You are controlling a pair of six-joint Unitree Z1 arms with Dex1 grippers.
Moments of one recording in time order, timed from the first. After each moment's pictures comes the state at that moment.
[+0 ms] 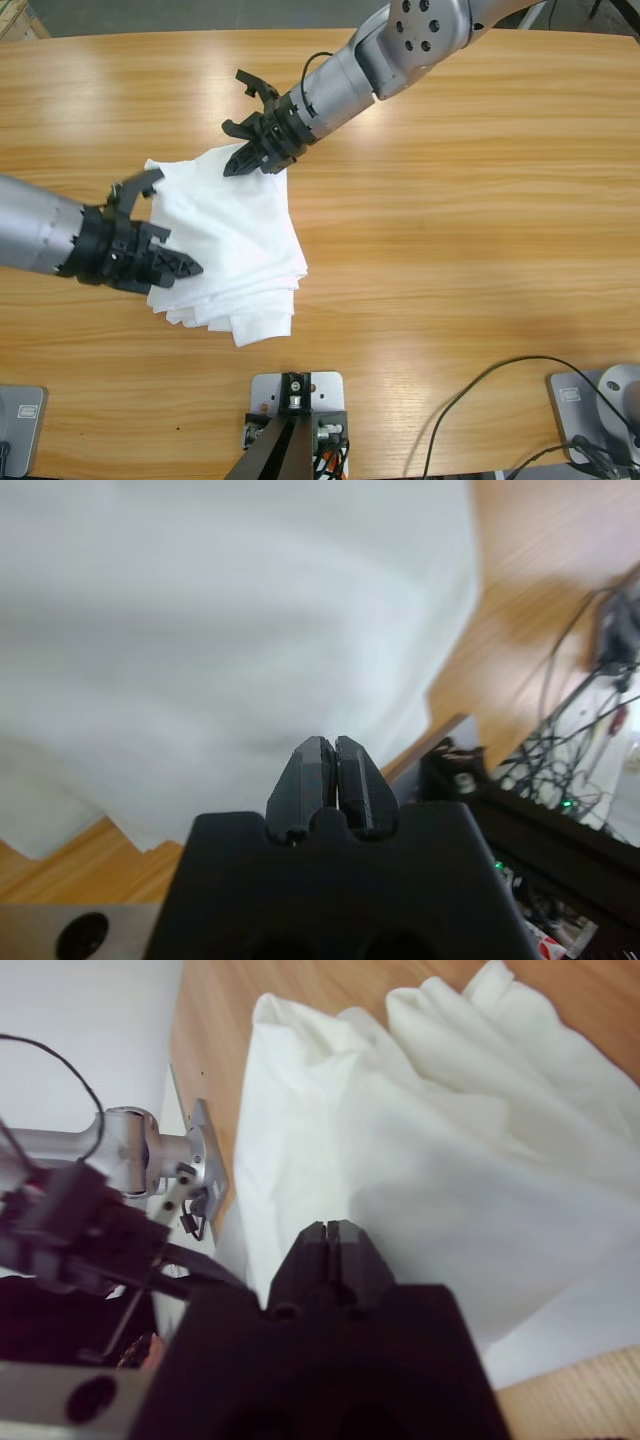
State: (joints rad) arm 0 -0.69 1.61 -0.76 0.28 -0.40 -0.55; arm 1 0.66 2.26 -1.43 0.12 0.91 0.41
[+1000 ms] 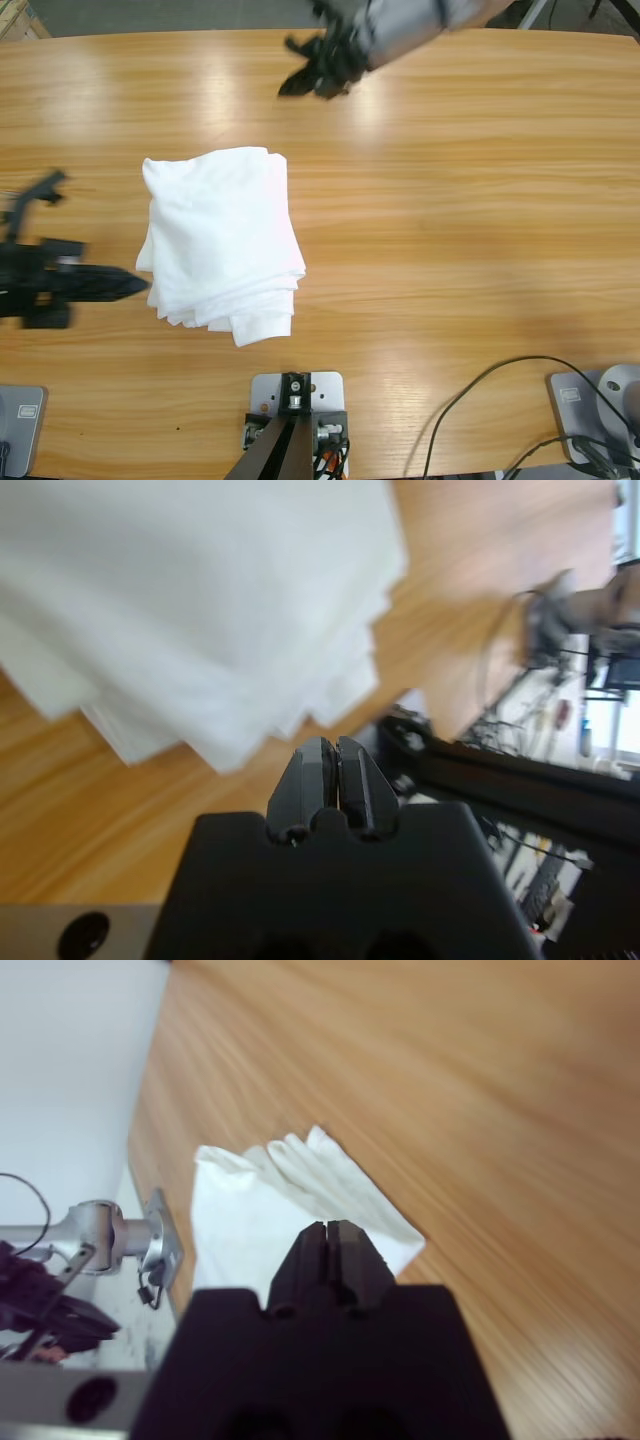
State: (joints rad) arm 0 -0.69 1.26 -0.67 0.33 -0.40 -0.61; arm 1 0.48 2.12 -1.47 0.23 0.75 0.36
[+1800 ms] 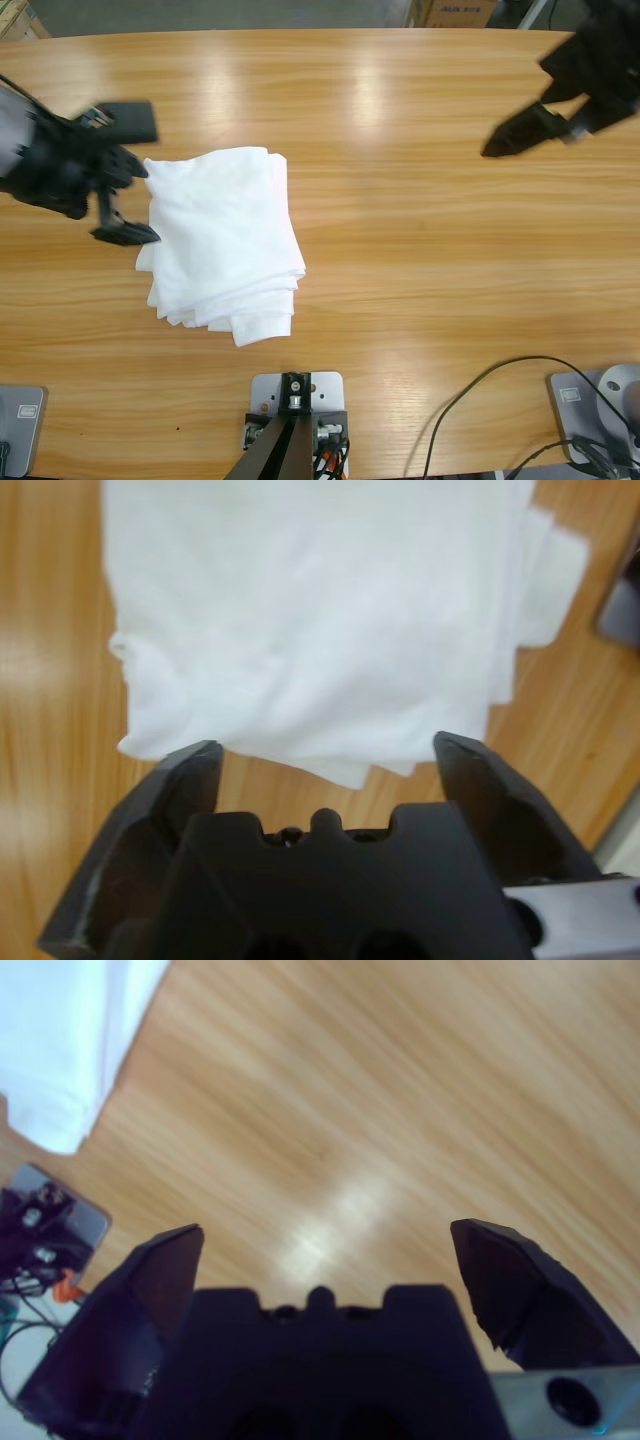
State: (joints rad) arm 0 -0.73 1.65 -1.26 0.88 -0.06 0.45; arm 1 0.61 1.54 -1.39 1.07 0.05 0.08
